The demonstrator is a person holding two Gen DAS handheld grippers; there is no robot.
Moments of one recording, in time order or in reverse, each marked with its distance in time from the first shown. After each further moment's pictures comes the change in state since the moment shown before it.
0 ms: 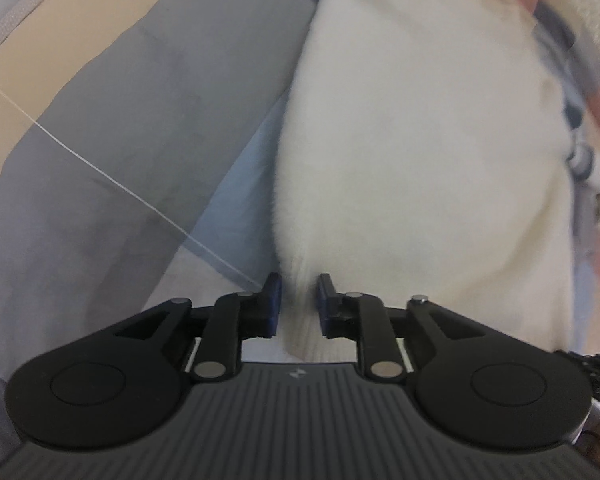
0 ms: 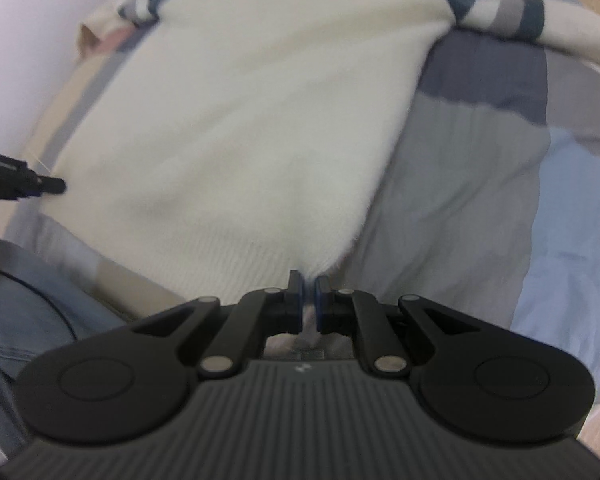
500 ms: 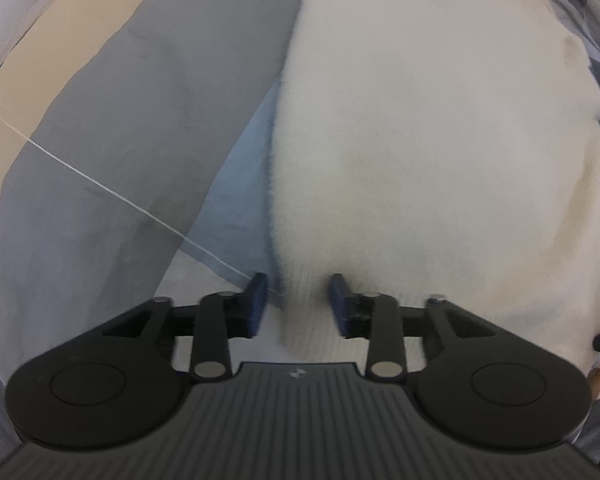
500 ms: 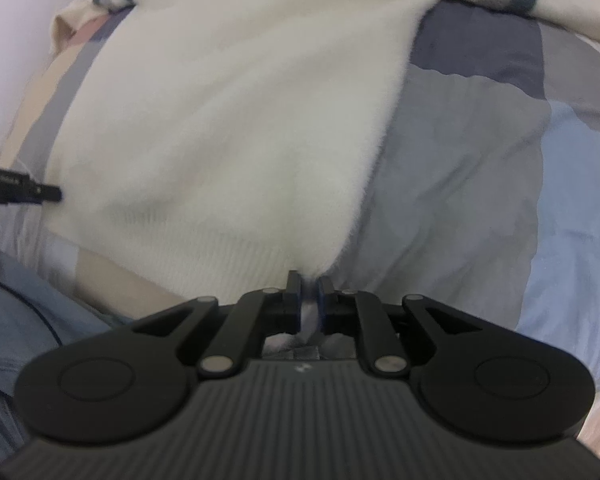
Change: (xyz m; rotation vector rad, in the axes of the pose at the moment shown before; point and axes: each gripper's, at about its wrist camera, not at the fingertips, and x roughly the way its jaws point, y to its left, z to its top) left arm 0.007 -0.015 -0.002 0.096 0.010 0.109; right arm 0.013 0.000 -0.009 0.056 0.024 -0.028
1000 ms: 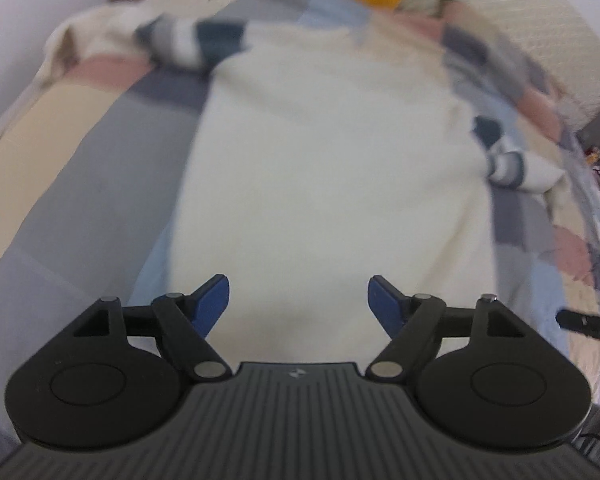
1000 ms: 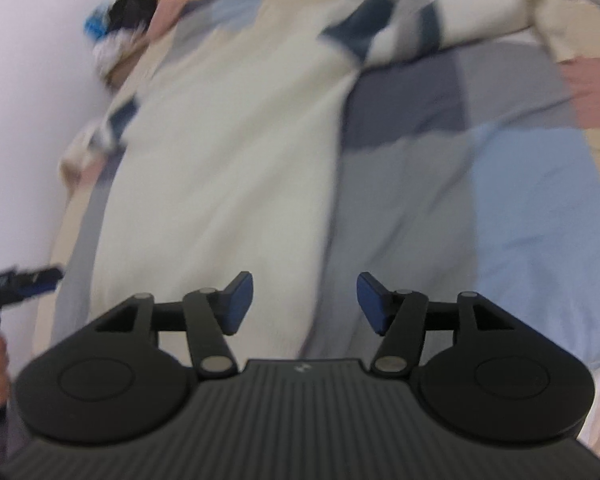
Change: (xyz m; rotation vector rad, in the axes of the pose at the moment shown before) left arm -0.114 -0.071 -0.007 0.105 -0.306 -0.166; right arm -0.068 -0.065 0.005 0.286 -0.273 0.087
